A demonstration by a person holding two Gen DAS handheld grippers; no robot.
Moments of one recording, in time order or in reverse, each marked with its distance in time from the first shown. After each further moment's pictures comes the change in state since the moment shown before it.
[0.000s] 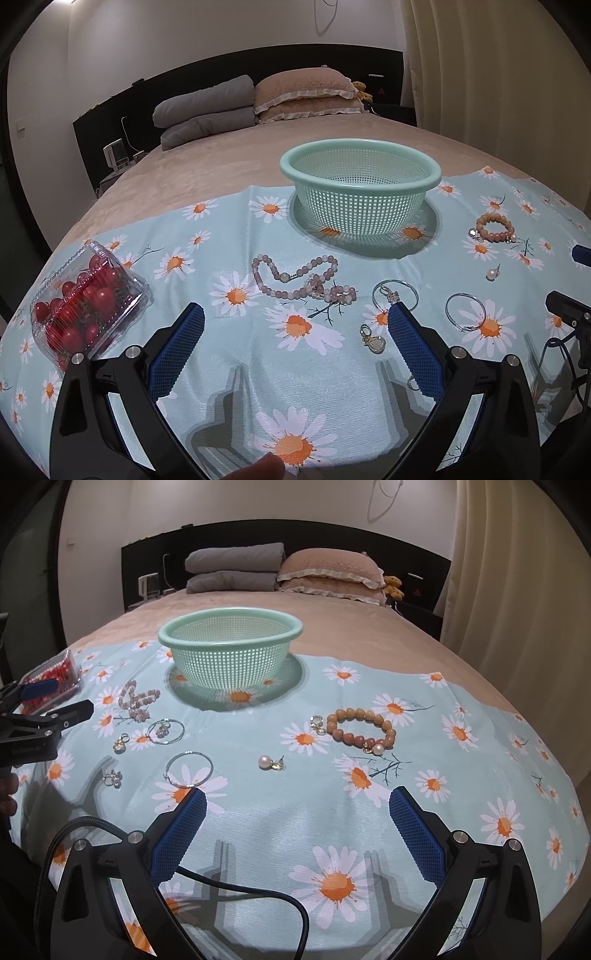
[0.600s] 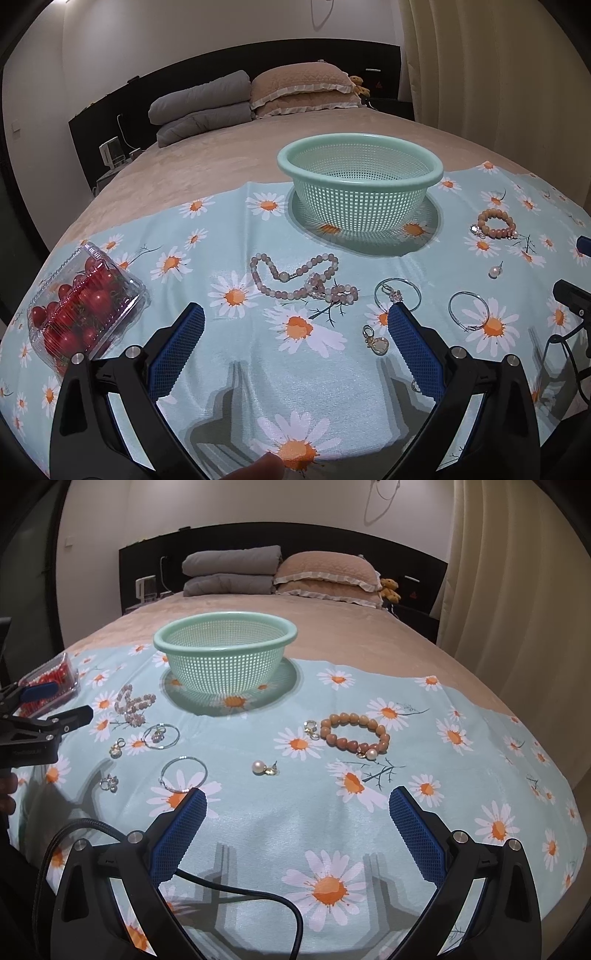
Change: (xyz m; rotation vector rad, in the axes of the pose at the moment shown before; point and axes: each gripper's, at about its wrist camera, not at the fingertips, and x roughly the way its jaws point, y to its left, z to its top) left arm 0.009 0.004 0.004 0.004 0.029 -0.015; right arm -0.003 -0.008 0.006 0.016 -0.020 -0.019
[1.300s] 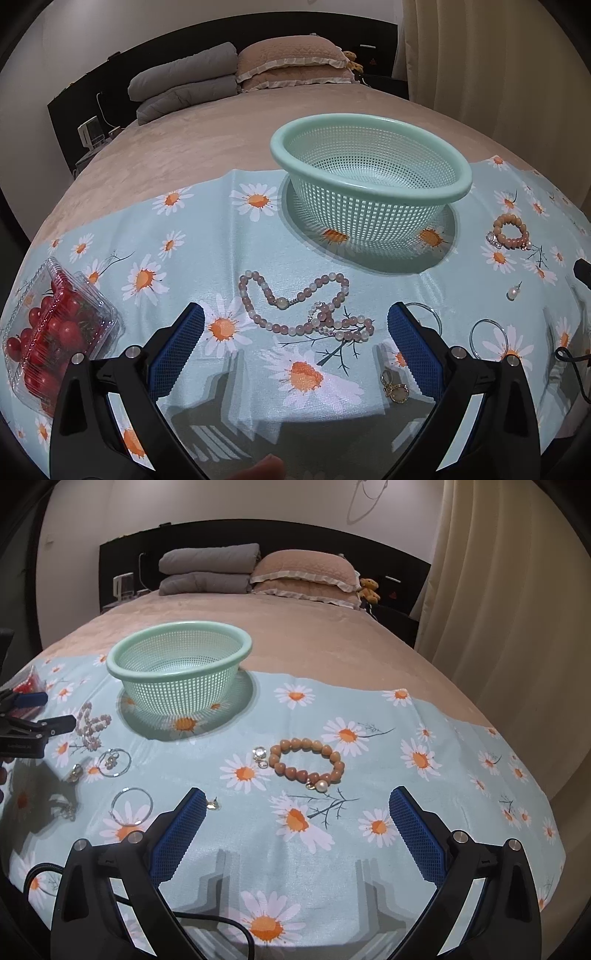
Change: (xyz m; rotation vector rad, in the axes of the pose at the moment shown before) left arm 0.053 0.010 0.034 0.008 0.118 -0.072; right arm 0.020 -0.032 0.034 -0.025 0.022 -0.088
